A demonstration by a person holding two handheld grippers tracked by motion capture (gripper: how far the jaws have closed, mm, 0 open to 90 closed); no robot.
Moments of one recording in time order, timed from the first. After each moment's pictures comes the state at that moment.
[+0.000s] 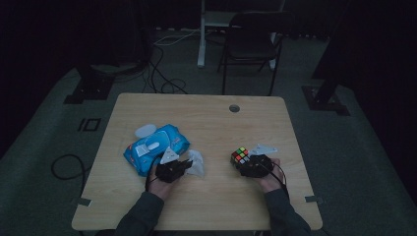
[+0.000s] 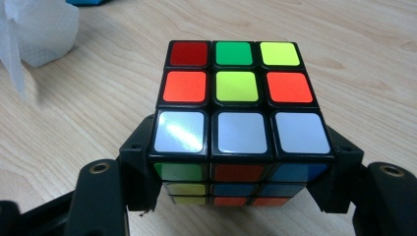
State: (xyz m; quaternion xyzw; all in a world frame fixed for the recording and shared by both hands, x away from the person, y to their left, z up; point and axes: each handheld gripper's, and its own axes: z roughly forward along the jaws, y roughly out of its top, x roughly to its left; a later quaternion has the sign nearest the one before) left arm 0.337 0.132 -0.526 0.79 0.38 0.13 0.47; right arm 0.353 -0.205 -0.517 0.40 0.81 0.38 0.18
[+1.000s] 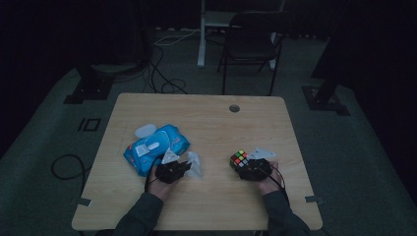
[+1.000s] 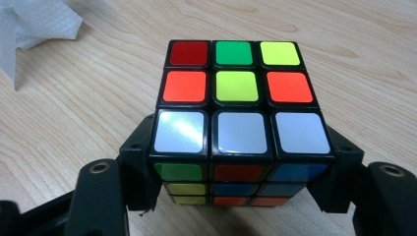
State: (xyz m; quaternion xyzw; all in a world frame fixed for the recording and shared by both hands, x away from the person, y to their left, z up) left arm 0.340 0.133 -0.538 0.80 0.39 0.12 0.44; right arm 0.350 -0.205 -0.534 0.39 0.82 0.38 0.18
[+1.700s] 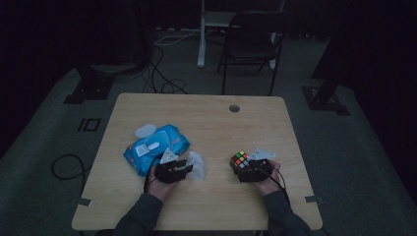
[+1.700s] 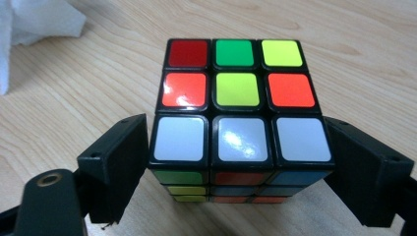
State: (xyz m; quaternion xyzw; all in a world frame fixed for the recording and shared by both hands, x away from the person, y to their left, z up) left arm 0.339 0.137 -0.535 0.79 0.40 0.11 0.45; right arm 0.349 -0.206 -0.536 0.39 0.82 0.38 0.18
